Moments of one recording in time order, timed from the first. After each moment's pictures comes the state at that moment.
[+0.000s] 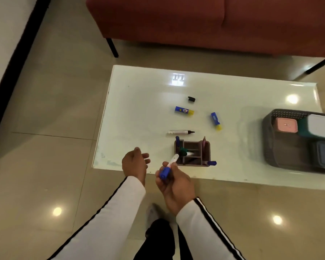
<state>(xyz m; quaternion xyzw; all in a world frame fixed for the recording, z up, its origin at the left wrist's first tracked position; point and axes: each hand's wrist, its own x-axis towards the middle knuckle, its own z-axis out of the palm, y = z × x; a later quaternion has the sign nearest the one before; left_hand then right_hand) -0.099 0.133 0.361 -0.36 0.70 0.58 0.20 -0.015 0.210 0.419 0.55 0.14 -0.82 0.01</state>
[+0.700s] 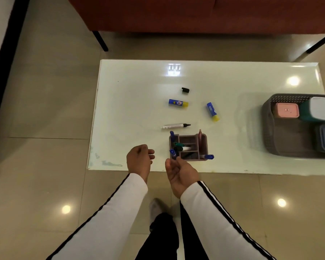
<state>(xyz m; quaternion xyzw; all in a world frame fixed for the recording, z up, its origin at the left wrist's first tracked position) -0.096 0.155 0.337 -0.28 0.74 0.56 0.25 -0.021 0.249 0.382 0.62 0.10 -0.78 0.00</state>
